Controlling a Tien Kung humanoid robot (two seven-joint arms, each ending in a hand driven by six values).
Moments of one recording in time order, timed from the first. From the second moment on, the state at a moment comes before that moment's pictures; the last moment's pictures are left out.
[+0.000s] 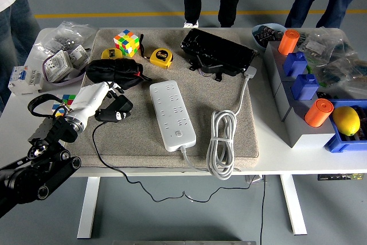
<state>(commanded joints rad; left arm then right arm) -0.48 0.28 -0.78 -0.94 1.84 0.36 0.06 -0.05 -0.33 0.85 0.42 -0.62 -0.09 0.04</state>
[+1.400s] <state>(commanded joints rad) -0.33 0.24 -1.10 -1.07 1.06 0.47 -0.54 -0.03 -0.32 0.84 0.41 -0.61 -0.09 0.04</state>
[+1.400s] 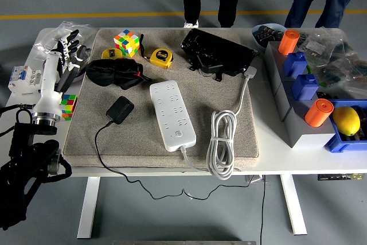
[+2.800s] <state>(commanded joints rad) -0.30 0.27 -1.28 -1.14 0.99 0.37 -0.40 0.00 -0.31 0.84 0.40 -0.61 -0.10 0.03</state>
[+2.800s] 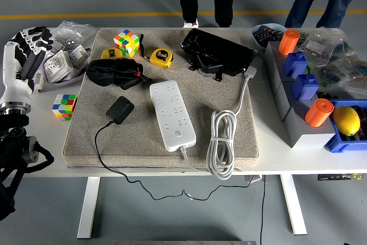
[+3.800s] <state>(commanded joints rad) -0.29 0.28 -1.29 -1.15 1.01 0.37 -0.37 0.00 -0.31 0.81 0.40 -0.60 -0.10 0.03</state>
